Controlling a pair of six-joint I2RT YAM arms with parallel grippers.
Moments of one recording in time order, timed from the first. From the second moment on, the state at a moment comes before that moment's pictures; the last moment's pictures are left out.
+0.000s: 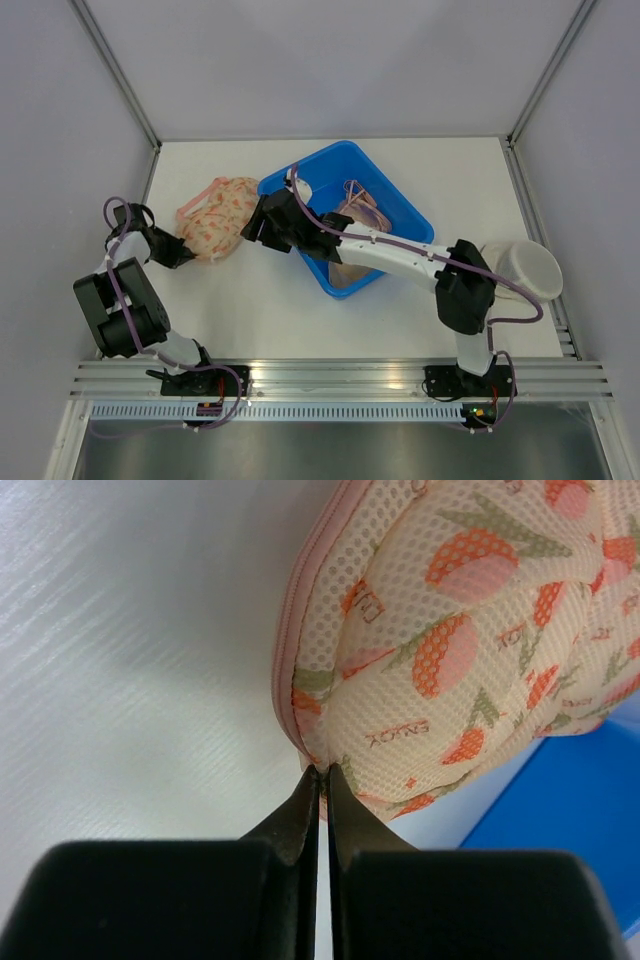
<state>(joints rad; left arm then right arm) 0.46 1.54 0.90 -0.50 0.28 -0.66 1.03 1.91 1.64 -0.31 0.21 1.12</state>
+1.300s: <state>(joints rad) 0.46 1.47 0.85 -0.47 0.40 -0.66 1.03 2.44 1.99 -0.18 0.22 1.19</state>
